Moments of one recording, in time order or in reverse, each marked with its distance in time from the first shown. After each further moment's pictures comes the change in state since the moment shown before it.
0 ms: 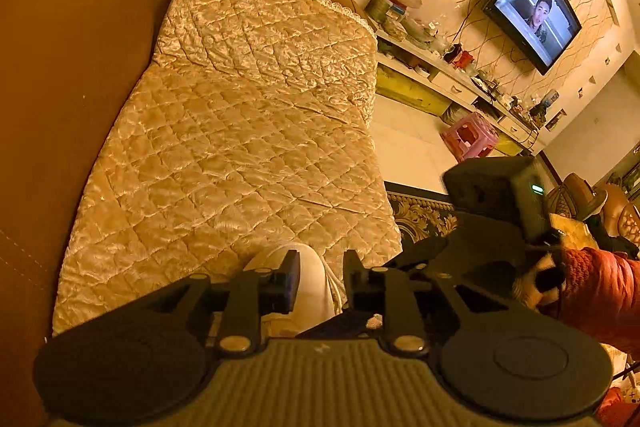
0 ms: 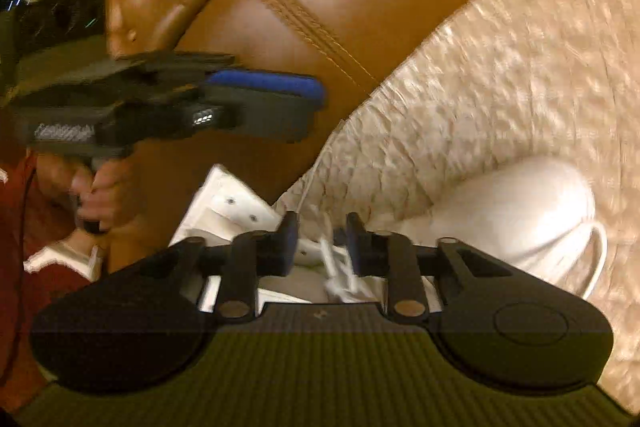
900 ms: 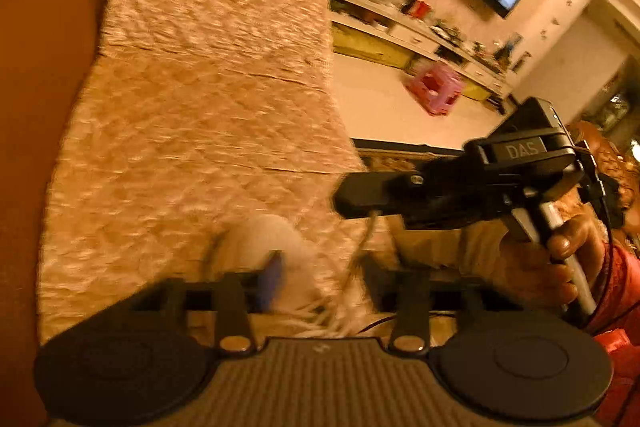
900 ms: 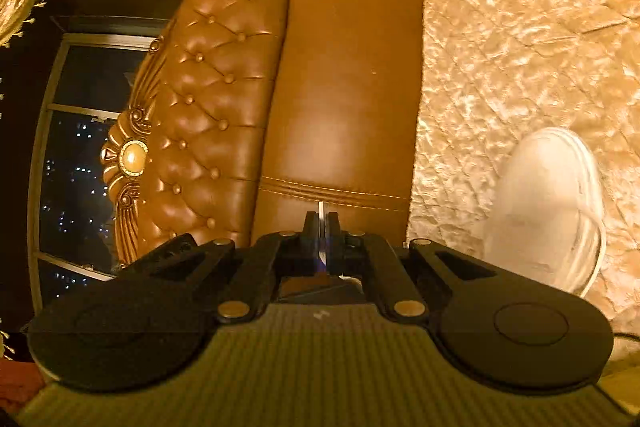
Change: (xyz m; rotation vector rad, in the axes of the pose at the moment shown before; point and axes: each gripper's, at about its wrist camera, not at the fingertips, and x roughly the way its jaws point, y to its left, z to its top) left arm 0.021 -0.015 0.000 0.149 0.117 -0.090; right arm -0.063 -0.028 -0.068 0.541 -0.573 0.265
